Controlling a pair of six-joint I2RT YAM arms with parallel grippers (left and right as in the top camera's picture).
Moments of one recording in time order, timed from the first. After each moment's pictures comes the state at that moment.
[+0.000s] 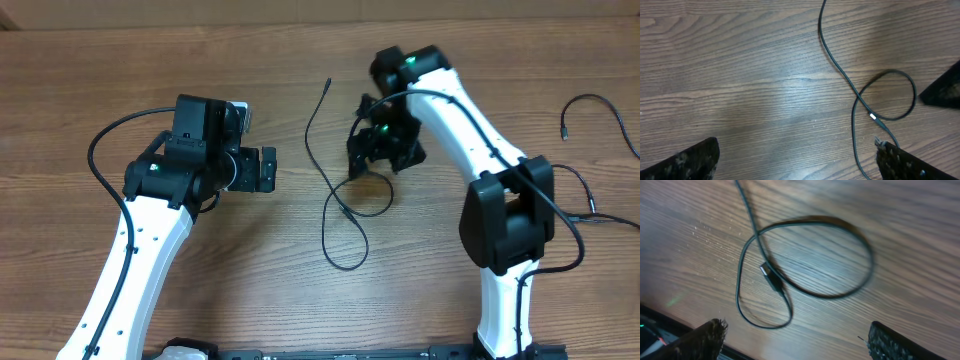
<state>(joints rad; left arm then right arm) -0.21 1.36 1.21 -0.89 0.12 -0.14 0.39 2.18 1.91 -1.45 -0.31 0.04</state>
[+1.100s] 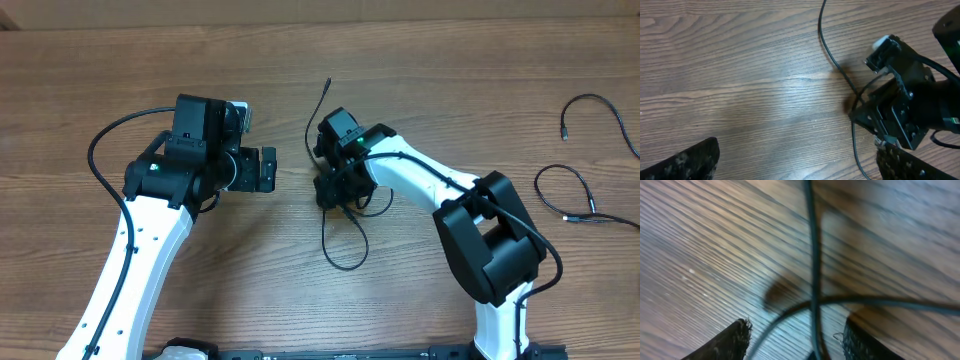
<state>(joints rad) -0.21 1.36 1.21 -0.89 0.12 -0.14 0.59 2.08 1.42 -0.78 -0.21 0.17</state>
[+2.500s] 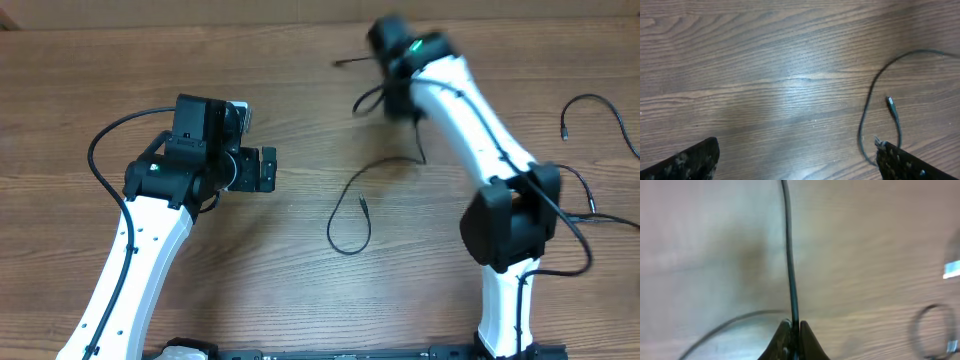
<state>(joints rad) -0.21 1.36 1.21 -0.89 0.12 -0.14 0.34 2.18 2.17 -1.32 0.39 0.32</state>
